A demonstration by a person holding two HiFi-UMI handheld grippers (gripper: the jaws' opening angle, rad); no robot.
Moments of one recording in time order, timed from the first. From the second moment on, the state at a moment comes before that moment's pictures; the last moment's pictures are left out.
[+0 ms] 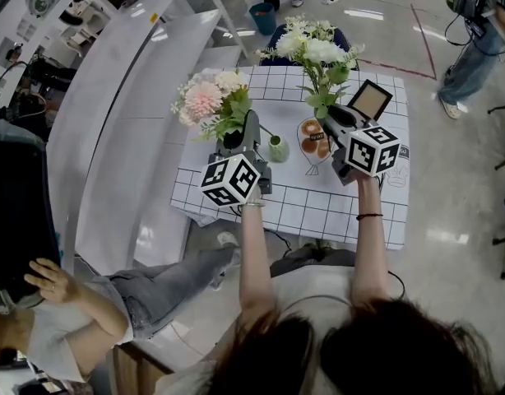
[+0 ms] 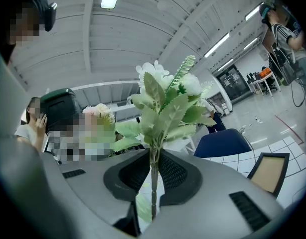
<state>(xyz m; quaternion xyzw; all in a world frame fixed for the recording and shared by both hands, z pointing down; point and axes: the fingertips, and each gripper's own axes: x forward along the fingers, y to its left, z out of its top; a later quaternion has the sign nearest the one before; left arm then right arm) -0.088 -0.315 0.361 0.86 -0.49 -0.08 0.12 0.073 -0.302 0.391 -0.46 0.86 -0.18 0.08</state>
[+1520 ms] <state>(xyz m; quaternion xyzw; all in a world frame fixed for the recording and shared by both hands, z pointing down) -0.124 -0.309 0.358 0.83 -0.54 -0.09 0.11 0.056 -0.309 0.396 -0.43 0.88 -0.19 0.07</state>
